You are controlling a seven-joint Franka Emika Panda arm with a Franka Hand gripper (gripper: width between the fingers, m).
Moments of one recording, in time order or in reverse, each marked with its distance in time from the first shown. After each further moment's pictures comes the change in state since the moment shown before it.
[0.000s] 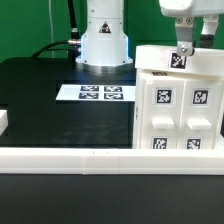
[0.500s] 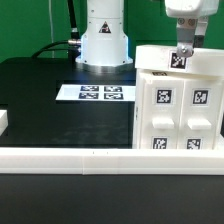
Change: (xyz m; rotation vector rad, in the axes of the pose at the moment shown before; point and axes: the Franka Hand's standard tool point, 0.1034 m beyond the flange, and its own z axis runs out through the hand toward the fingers) arm -0.004 0.000 0.002 -0.001 -0.007 -0.011
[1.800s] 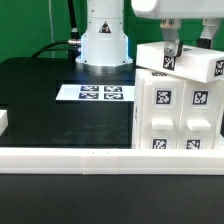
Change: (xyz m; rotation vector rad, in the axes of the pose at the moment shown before) arm -0.002 0.000 0.002 0.004 -0.001 0.510
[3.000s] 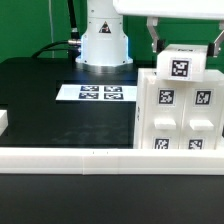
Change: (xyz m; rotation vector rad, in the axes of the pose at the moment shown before) arm -0.003 0.006 0.001 -0.003 0.037 1.012
